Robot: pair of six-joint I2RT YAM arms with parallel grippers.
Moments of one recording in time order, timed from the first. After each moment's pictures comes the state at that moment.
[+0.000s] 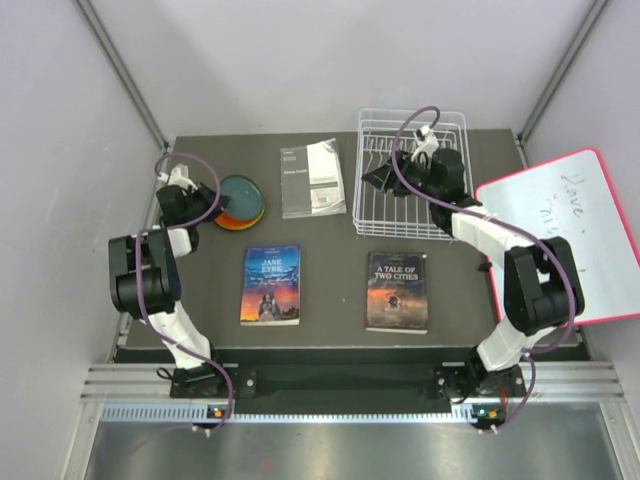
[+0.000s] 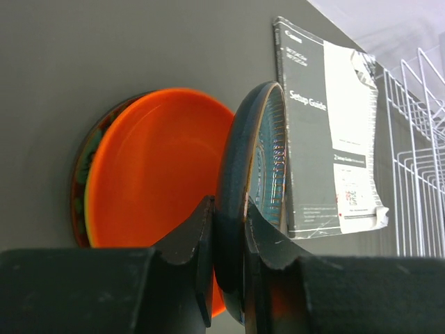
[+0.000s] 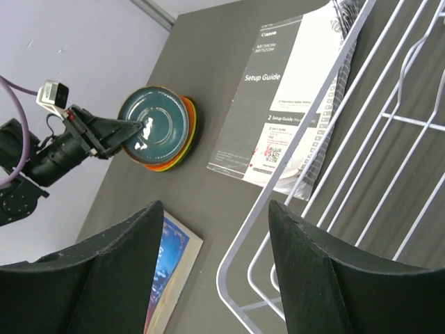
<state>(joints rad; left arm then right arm) 0.23 1.79 0.87 0.57 0.49 -0.56 0.29 1.64 1.06 0.37 -0.48 0.61</state>
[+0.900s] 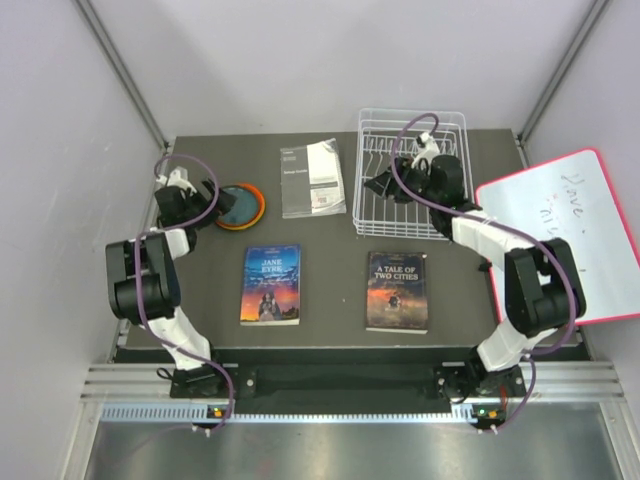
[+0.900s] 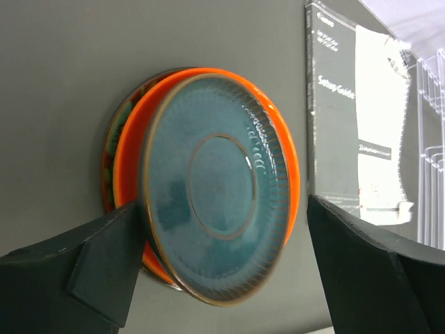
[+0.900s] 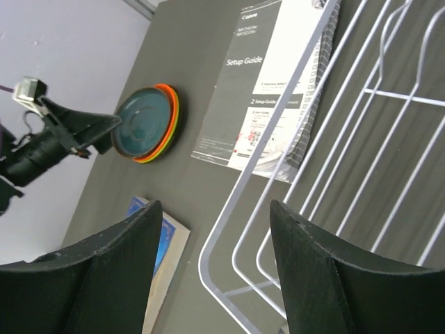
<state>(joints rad) 0.24 1.77 0.85 0.47 0.45 -0.51 0.29 1.63 1.01 0.36 -0.45 0.60</state>
